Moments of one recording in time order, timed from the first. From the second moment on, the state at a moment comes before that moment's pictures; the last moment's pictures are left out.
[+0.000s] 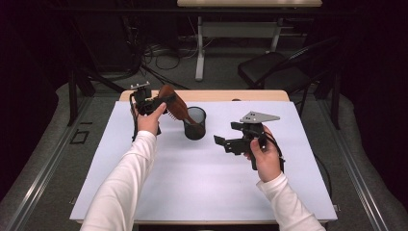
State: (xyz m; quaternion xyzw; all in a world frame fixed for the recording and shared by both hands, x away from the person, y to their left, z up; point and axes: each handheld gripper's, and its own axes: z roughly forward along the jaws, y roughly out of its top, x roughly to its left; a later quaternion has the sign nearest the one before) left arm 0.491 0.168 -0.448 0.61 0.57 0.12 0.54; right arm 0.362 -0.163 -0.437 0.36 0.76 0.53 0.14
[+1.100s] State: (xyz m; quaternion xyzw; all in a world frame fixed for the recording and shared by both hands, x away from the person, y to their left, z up) left arm 0.487 0.173 -0.444 0.62 0.57 0.14 0.52; right arm 0.362 -0.163 -0.439 0.36 0.76 0.52 0.14
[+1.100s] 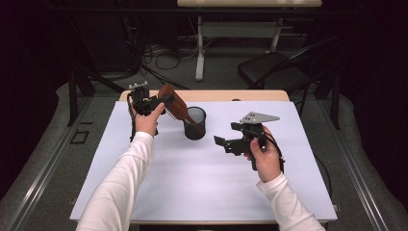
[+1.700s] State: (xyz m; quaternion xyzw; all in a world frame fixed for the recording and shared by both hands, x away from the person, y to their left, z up) left arm 0.479 0.173 -0.436 0.62 0.56 0.14 0.53; right arm 0.363 -0.164 -0.440 0.36 0.76 0.52 0.14
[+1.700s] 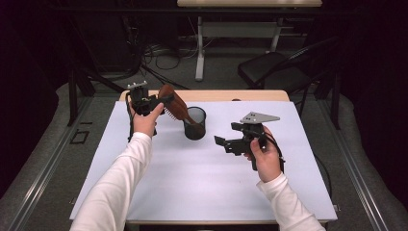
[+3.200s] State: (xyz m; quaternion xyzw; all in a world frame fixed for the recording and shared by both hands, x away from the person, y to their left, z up) left arm 0.474 0.176 -0.434 0.63 0.55 0.14 0.52; right arm 0.362 -0.163 -0.442 0.36 0.76 0.52 0.14
